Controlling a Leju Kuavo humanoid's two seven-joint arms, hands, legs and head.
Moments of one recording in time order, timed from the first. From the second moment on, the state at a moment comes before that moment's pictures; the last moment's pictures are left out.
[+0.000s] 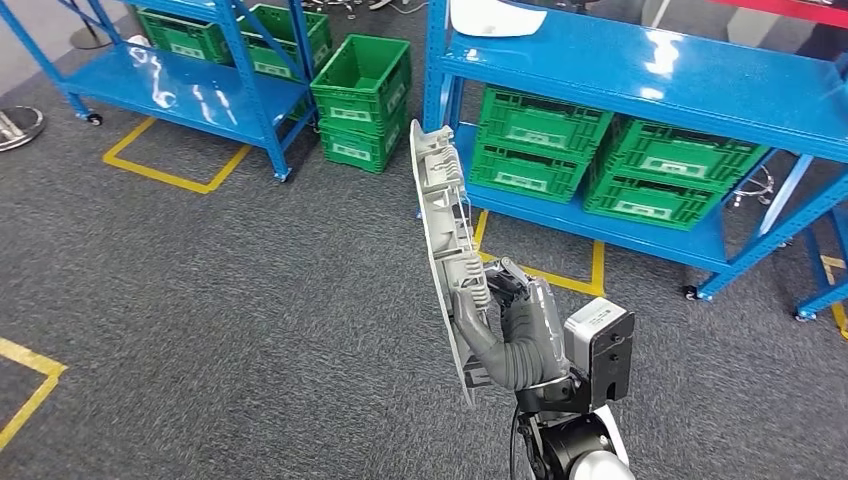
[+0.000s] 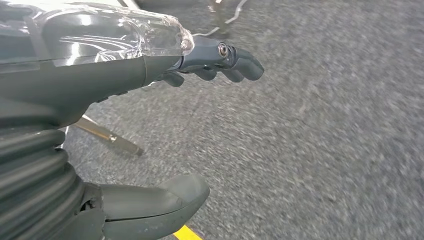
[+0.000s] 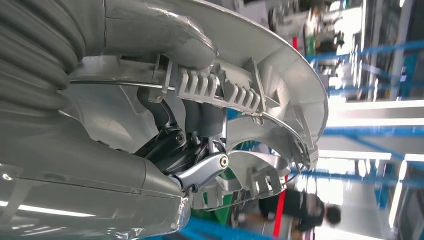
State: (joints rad) left arm -0.20 -0.13 1.31 -0.07 -1.57 0.39 -0.45; right arm -0.07 -0.27 0.65 -1.97 -0.03 -0.61 -0.14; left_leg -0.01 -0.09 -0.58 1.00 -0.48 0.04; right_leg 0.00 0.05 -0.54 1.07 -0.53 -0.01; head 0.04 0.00
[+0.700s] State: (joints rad) left arm -0.20 -0.13 1.27 -0.08 -1.57 0.39 -0.45; right arm -0.11 -0.27 0.67 -1.91 -0.08 -0.52 -0.16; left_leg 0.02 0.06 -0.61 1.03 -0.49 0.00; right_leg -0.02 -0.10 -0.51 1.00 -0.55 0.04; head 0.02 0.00
